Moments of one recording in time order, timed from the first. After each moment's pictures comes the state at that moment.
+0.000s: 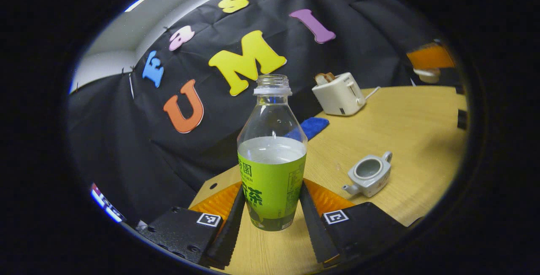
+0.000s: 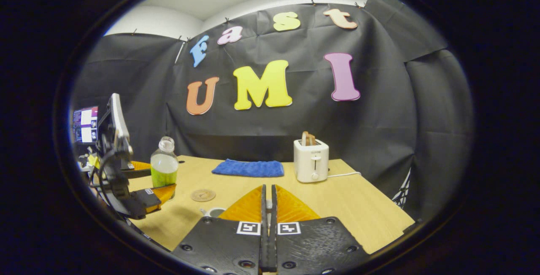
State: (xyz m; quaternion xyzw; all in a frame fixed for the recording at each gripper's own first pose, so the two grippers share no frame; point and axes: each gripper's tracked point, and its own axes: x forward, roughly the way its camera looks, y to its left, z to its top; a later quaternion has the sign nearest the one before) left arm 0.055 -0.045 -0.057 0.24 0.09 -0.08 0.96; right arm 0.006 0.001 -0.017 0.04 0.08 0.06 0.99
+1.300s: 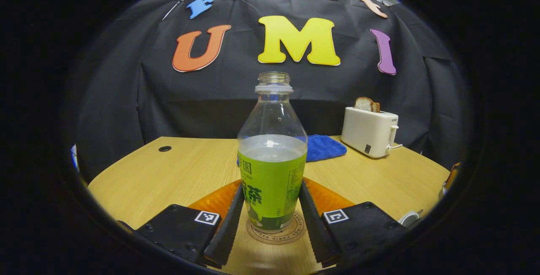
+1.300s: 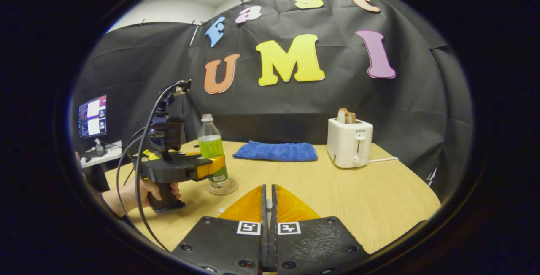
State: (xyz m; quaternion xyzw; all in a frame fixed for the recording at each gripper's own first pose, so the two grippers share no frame) left arm 0.189 -0.036 -0.124 0.02 0.14 -0.10 0.99; right arm 0.061 0.082 -0.079 0.03 0.14 0.12 0.98
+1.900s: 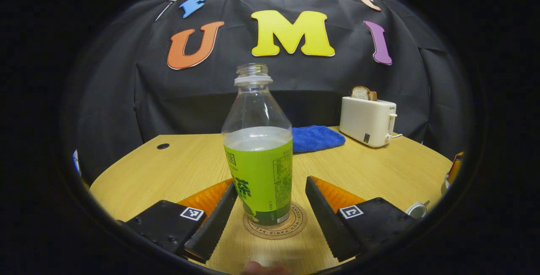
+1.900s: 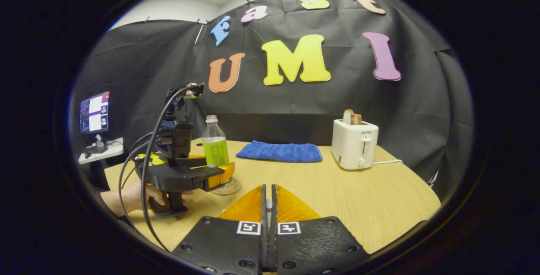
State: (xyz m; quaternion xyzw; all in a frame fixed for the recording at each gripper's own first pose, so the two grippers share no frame) left arm 0.180 -0.041 -0.133 0.03 0.15 -0.11 0.98; right arm 0.065 0.094 -0.077 0.01 0.13 0.13 0.98
